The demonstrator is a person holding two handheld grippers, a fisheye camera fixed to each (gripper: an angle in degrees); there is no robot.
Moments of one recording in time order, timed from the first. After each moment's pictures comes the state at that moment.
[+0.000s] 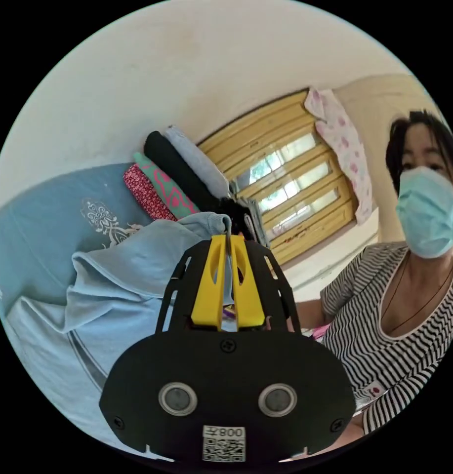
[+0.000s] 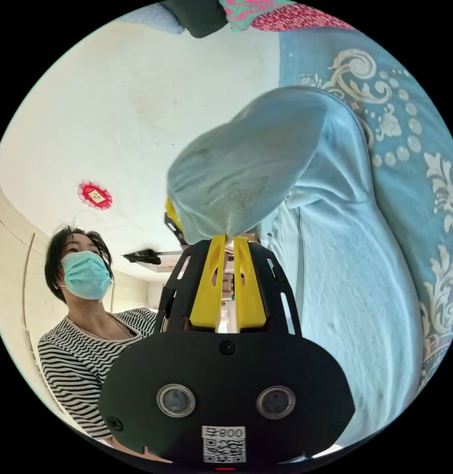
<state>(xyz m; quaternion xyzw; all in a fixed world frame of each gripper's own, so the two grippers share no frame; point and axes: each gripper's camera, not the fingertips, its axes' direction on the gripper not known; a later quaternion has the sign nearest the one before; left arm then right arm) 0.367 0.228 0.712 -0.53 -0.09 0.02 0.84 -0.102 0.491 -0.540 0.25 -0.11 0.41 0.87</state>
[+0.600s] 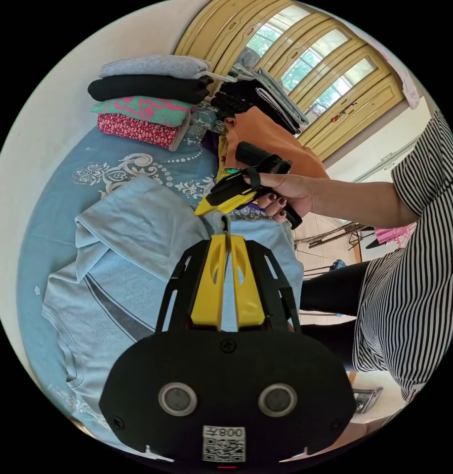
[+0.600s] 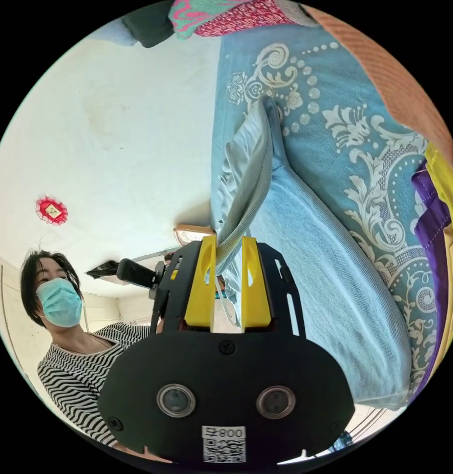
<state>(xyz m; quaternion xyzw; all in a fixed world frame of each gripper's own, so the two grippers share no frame) 0.443 0.328 0.693 -0.72 -0.18 0.16 0.65 -0.065 0.526 -0.549 0.20 -0.07 0.49 0.85</state>
